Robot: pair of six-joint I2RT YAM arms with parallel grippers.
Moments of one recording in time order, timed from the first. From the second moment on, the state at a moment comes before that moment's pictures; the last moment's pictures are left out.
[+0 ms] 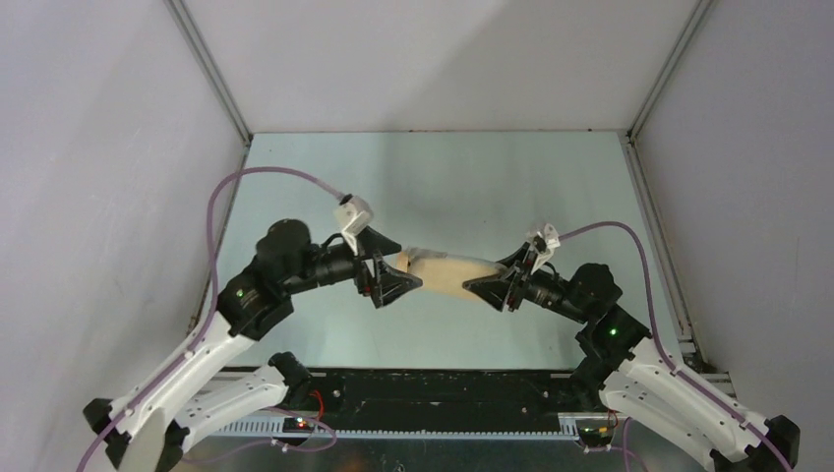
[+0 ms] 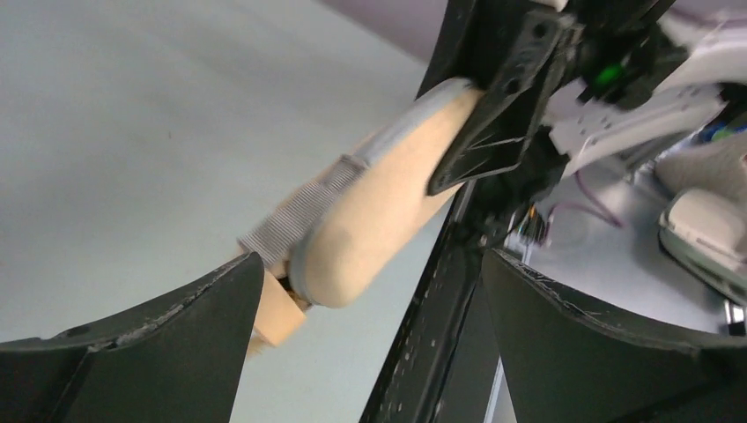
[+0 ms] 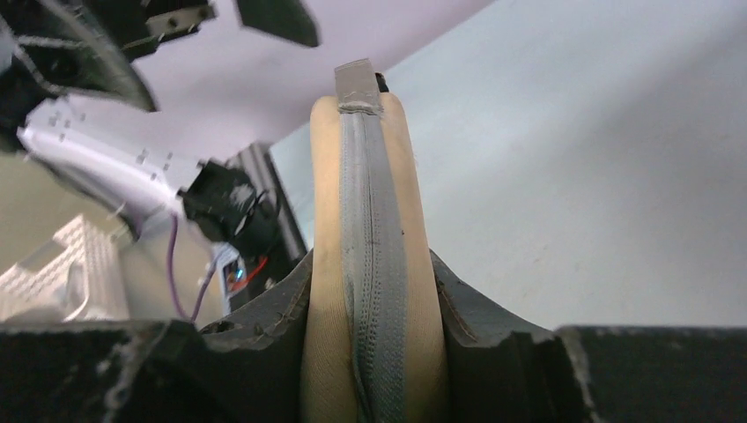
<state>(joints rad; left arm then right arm) -0.75 0.81 0.97 -0.39 0.44 -0.21 0.73 0.60 0.49 0.15 -0.41 0.35</state>
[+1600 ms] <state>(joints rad) -0.88 0.97 0.46 1.16 0.30 -0.72 1.04 0.76 0.36 1.06 -0.04 0.37</state>
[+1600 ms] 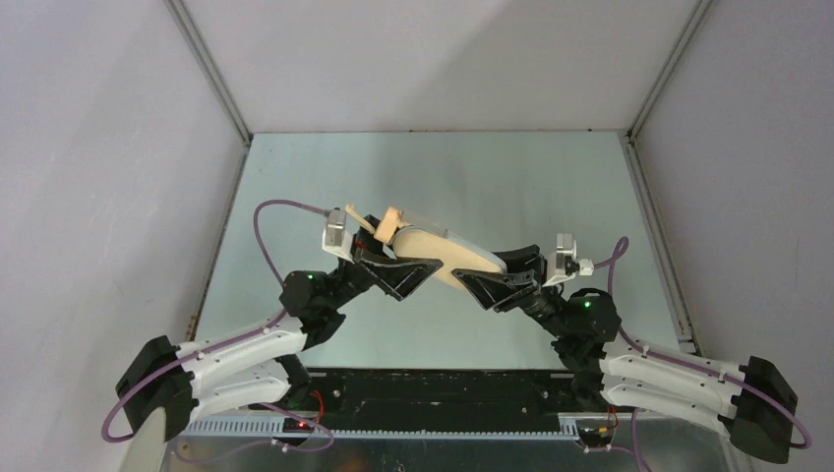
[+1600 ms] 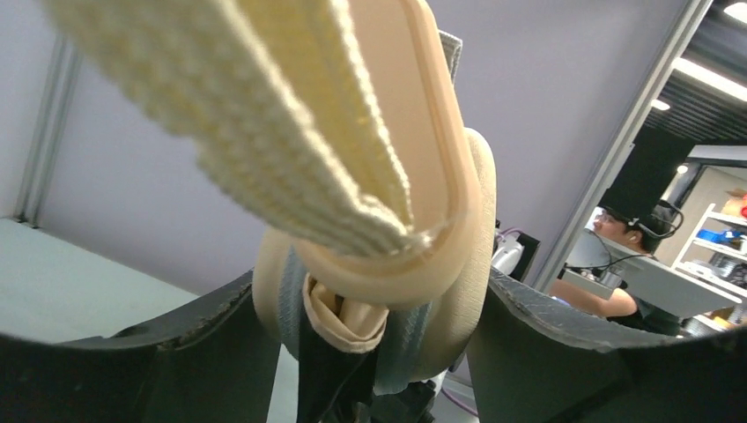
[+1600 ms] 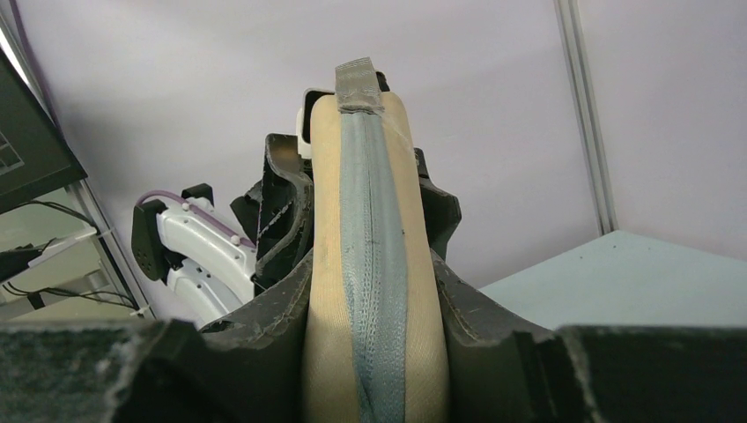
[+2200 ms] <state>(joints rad) -0.89 1.05 0.47 1.29 0.31 -0.81 1.04 0.76 0.36 1.06 -0.01 0.34</state>
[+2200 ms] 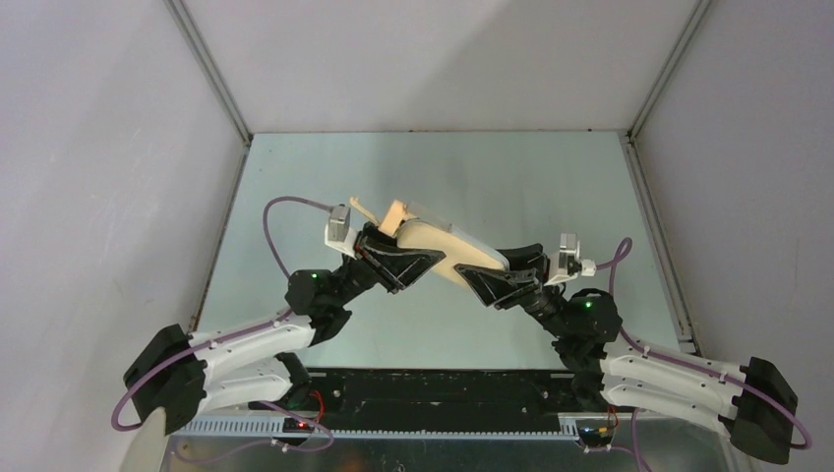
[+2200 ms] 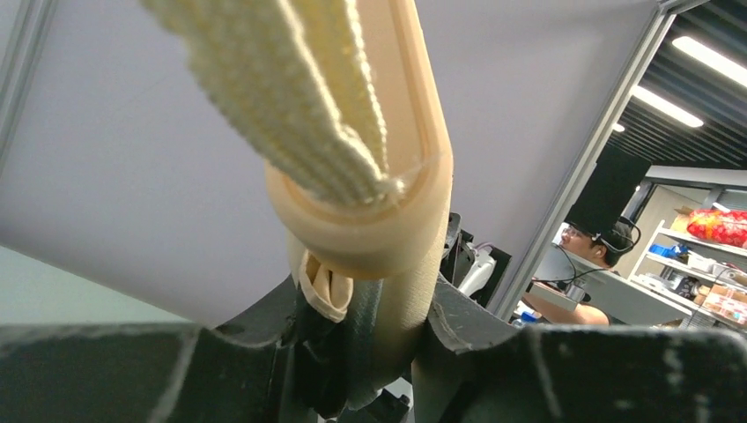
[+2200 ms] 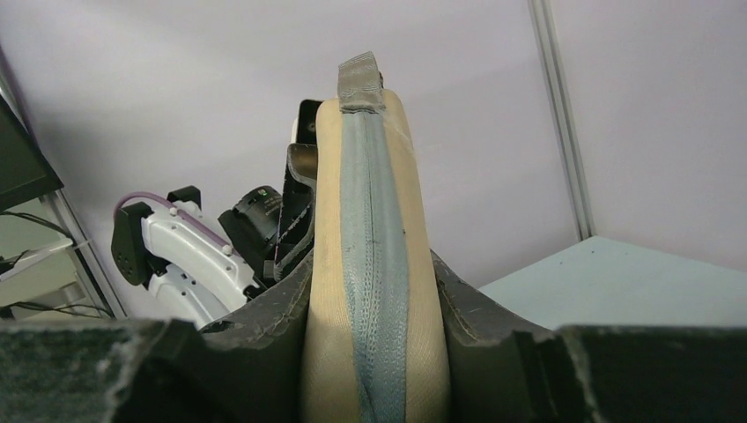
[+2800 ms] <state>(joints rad) -0.86 0.95 0.50 0.85 0.25 -0.83 1.04 0.54 0.36 0.62 0.12 0.15</state>
